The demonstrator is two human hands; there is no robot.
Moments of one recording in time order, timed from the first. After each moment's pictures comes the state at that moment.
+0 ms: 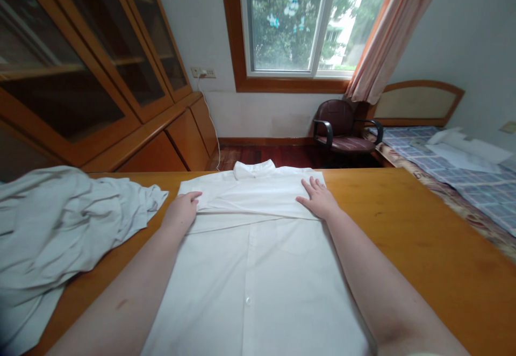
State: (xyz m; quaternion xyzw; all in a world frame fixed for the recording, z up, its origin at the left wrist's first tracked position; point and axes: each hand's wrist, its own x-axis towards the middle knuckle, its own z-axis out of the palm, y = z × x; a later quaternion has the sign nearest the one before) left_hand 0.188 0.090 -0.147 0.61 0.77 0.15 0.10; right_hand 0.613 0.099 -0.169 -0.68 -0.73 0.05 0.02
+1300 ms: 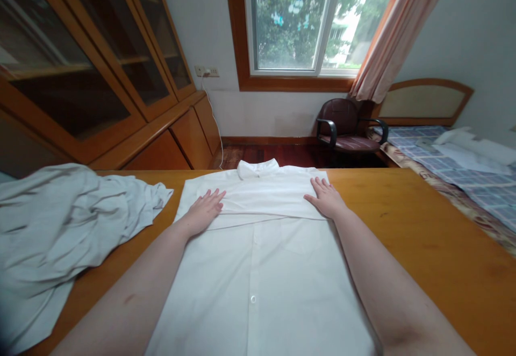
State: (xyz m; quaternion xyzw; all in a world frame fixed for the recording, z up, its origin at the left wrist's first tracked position) left_hand 0.205 0.084 -0.155 0.78 0.61 0.00 0.15; right_hand 0.623 0.102 -0.173 -0.68 -0.73 0.05 0.00
